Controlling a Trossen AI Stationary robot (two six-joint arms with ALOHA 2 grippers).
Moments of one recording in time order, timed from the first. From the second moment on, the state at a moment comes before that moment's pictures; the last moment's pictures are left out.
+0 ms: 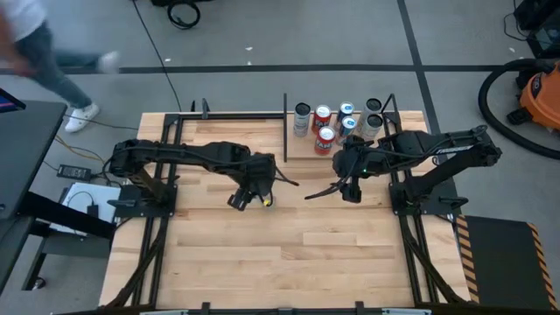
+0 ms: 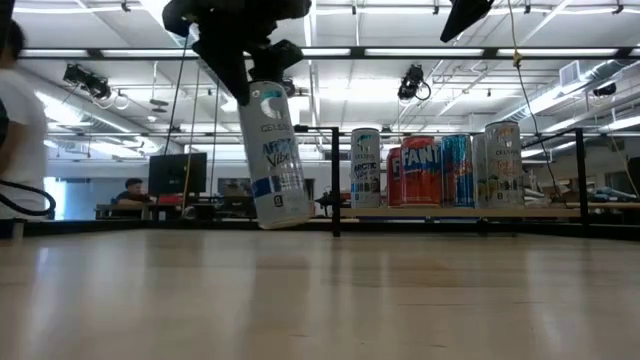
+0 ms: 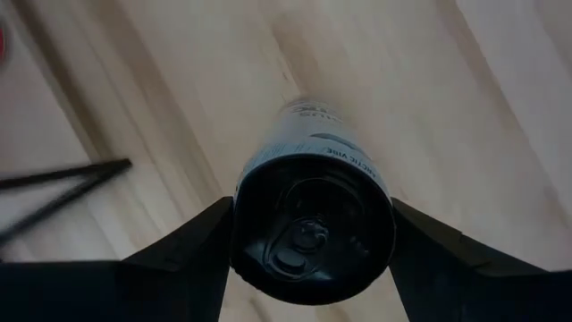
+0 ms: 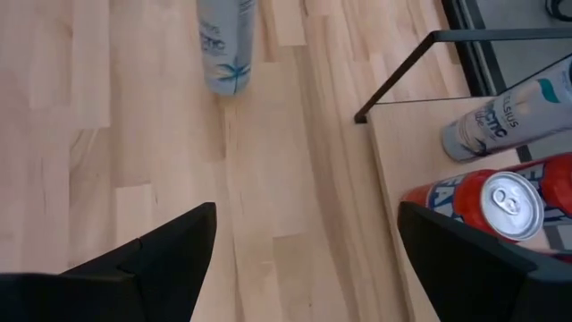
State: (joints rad) left arm -0.01 1.68 1.50 -1.04 -0.02 0.52; right arm 0.17 1.27 1.41 -1.13 0.29 0.20
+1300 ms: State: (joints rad) left arm -0.01 1.73 1.50 -1.10 -0.02 0.90; right arm 0.07 1.27 1.41 -1.10 0.22 0.18
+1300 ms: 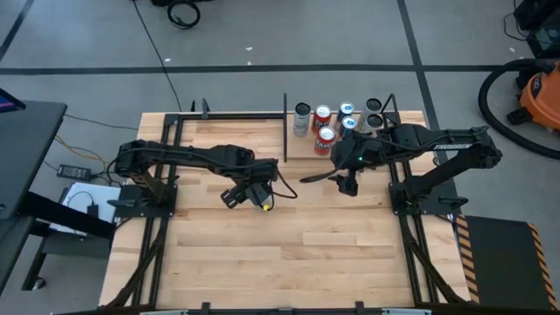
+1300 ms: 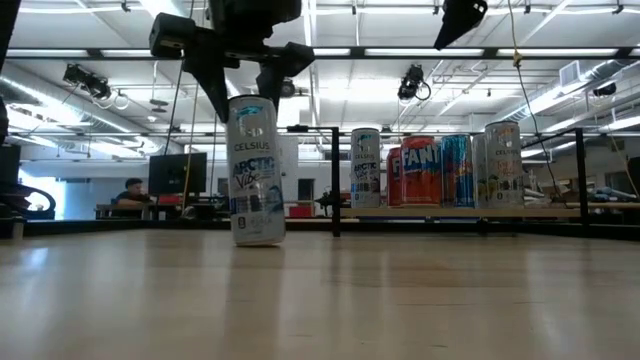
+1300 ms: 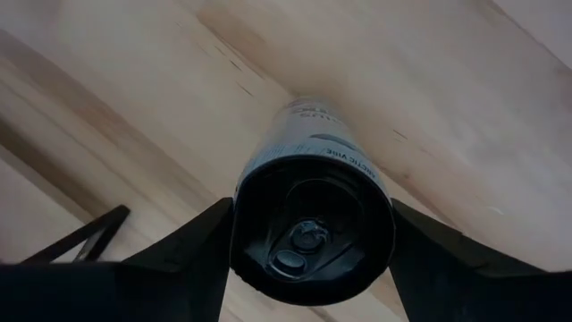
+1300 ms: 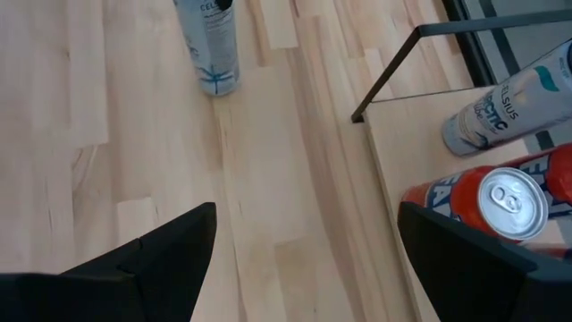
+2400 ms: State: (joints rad) left arm -0.03 1.74 1.50 -1.10 -0.02 0.81; right arm 0.07 1.27 1.41 -1.09 0.21 0.18
